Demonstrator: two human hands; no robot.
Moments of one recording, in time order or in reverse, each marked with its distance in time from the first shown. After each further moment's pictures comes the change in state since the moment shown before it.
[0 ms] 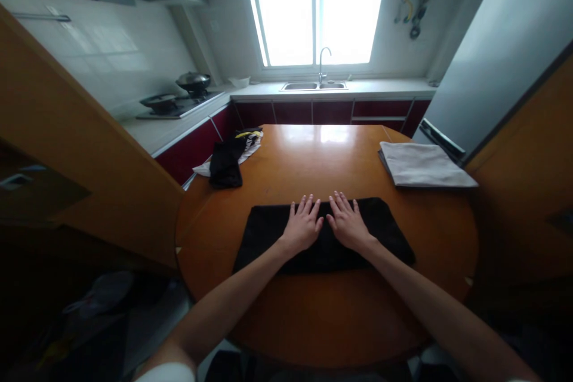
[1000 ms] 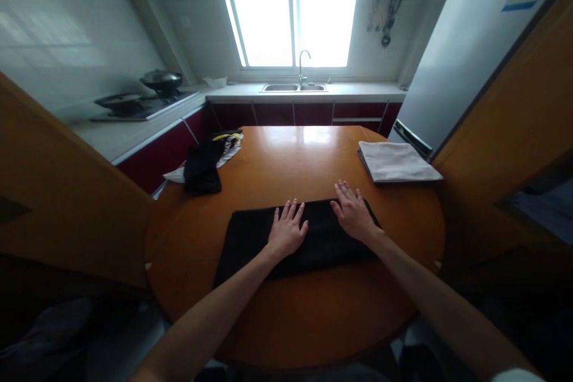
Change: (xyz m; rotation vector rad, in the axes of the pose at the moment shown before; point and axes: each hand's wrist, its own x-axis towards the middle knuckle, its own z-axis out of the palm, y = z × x) left_hand -0.001 0.001 0.013 0.116 -0.025 -0.069; right_hand -0.007 0.047 -0.038 -0.029 0.110 0.108
